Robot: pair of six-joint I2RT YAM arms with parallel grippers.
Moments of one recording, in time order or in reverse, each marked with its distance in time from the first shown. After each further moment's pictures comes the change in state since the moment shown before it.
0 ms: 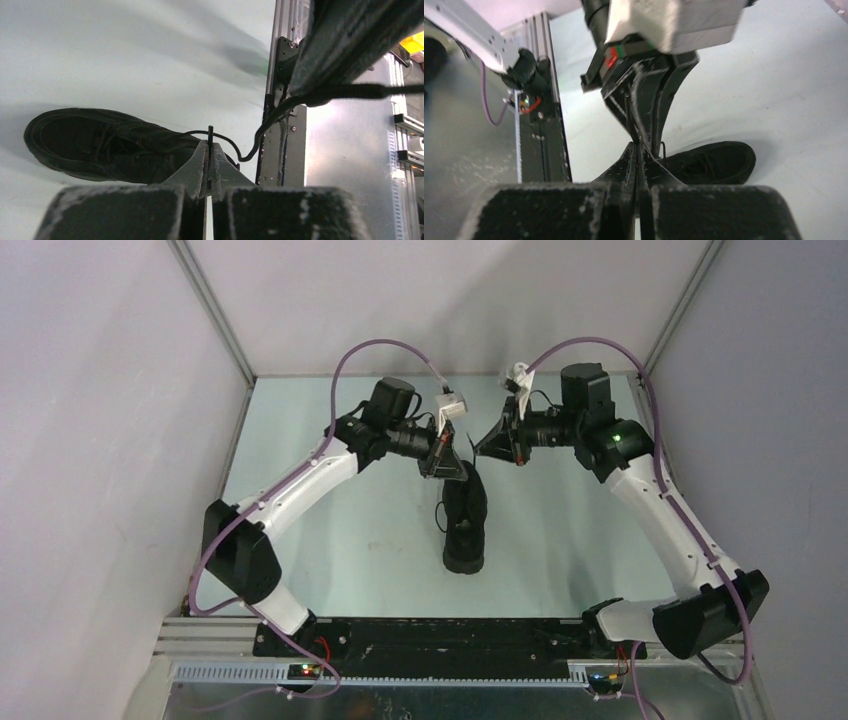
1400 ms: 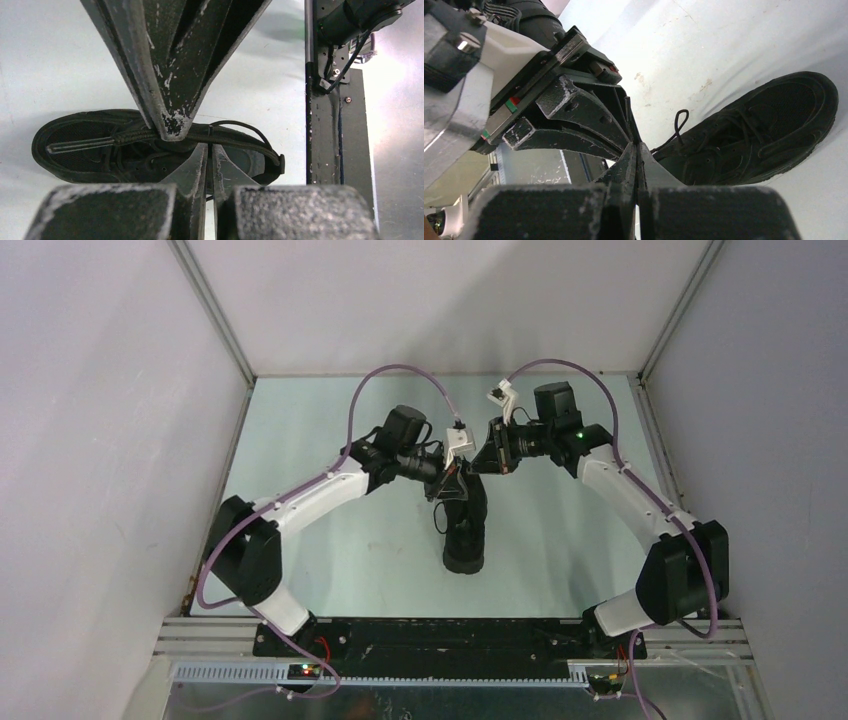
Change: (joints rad) left arm -0.066 0.004 -0.201 0.163 -0.055 0.226; right arm -0.050 0.173 -0.179 0.178 -0.008 0.364
